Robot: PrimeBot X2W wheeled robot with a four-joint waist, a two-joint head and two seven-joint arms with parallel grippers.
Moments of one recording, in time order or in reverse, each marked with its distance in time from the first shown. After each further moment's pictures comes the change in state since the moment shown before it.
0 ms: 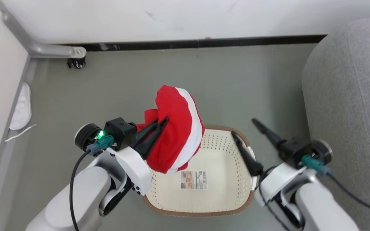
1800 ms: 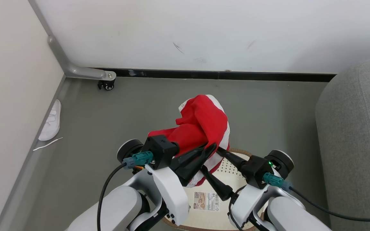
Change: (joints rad) left arm 0.074 -0.040 -0.079 -0.283 -0.090 0.025 0.183; right arm -0.030 -0.005 0.300 0.002 0.070 0.000 0.000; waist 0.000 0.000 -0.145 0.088
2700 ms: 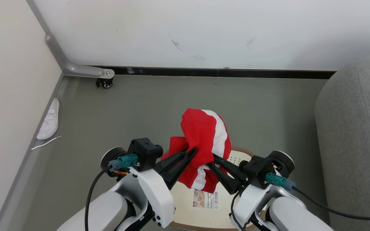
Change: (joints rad) left arm 0.046 0.055 0.030 -0.018 -0.026 0.044 0.031; right arm -0.002 -0.020 0.026 -0.013 0.037 0.000 0.000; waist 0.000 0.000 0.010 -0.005
